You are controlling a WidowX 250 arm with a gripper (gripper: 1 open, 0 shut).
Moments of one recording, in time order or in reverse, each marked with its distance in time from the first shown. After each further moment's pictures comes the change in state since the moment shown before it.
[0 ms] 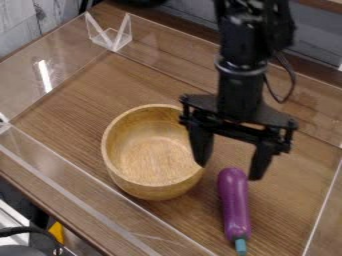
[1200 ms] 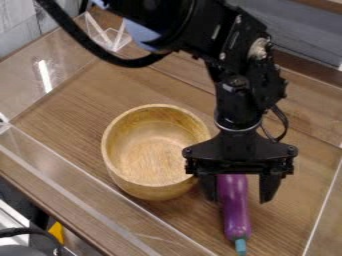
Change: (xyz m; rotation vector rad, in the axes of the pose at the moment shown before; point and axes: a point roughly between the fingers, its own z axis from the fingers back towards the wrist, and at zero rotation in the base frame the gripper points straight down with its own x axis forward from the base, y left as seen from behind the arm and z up) arm 0.008 0.001 -0.036 -0.097 -0.130 0.333
